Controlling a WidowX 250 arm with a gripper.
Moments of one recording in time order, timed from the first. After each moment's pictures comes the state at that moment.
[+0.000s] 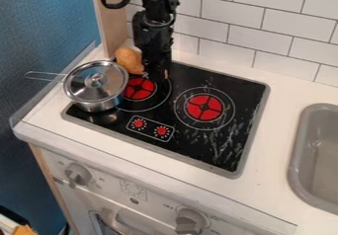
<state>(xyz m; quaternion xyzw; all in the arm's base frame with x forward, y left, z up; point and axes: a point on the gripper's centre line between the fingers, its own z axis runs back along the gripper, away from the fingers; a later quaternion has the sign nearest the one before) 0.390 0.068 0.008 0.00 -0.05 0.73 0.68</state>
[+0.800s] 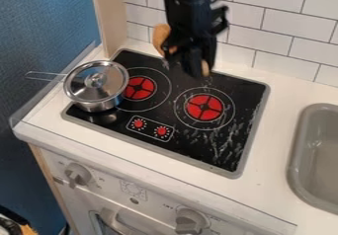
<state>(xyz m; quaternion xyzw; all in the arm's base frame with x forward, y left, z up) 0.323 -0.033 0.095 -0.06 -0.05 0.55 0.84</state>
